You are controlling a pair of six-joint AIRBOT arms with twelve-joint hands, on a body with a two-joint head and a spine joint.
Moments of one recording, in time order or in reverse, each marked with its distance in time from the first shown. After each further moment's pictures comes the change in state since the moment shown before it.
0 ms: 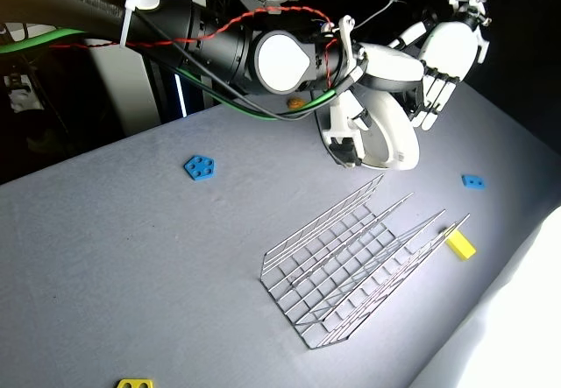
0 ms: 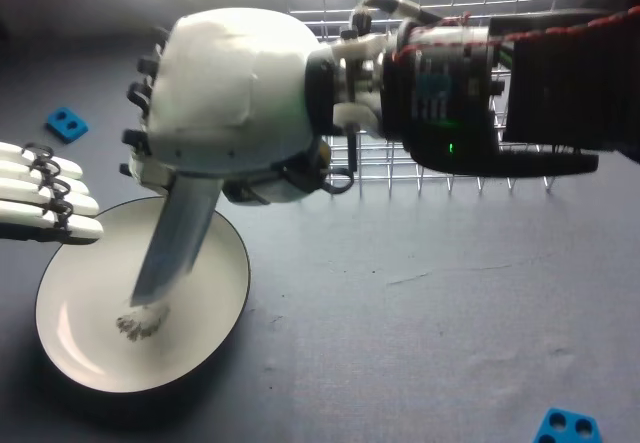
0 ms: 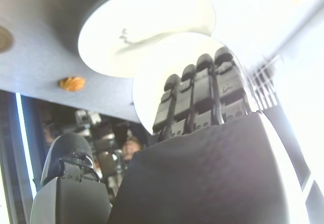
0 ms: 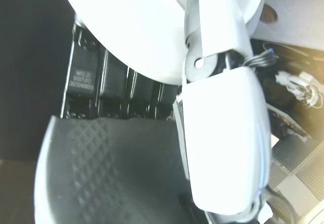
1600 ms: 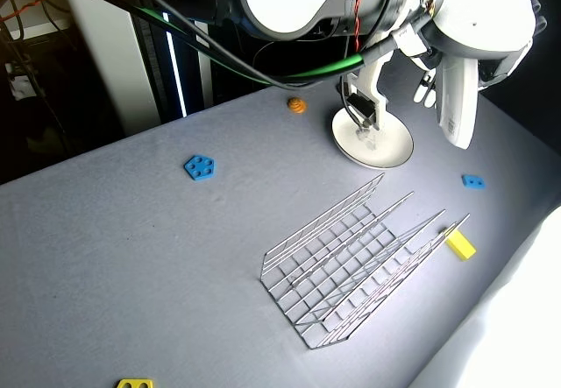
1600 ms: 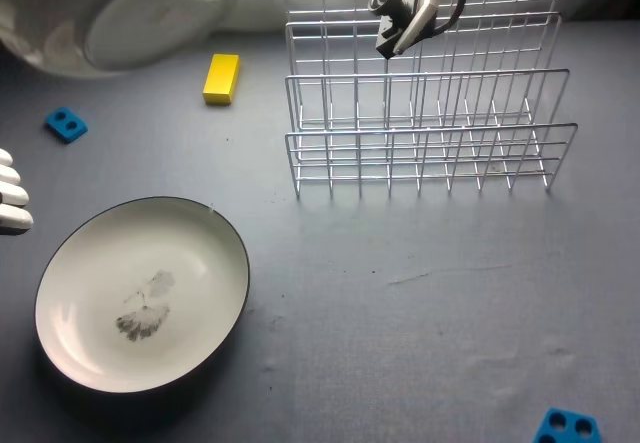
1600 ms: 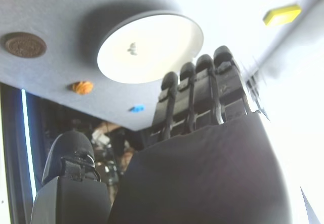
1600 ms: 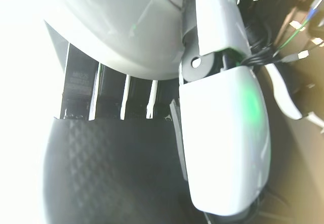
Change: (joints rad) left arm 0.011 0.053 0.055 0.032 -0.049 -0.034; right arm 0.215 0.098 0.029 0.597 -0.096 0.275
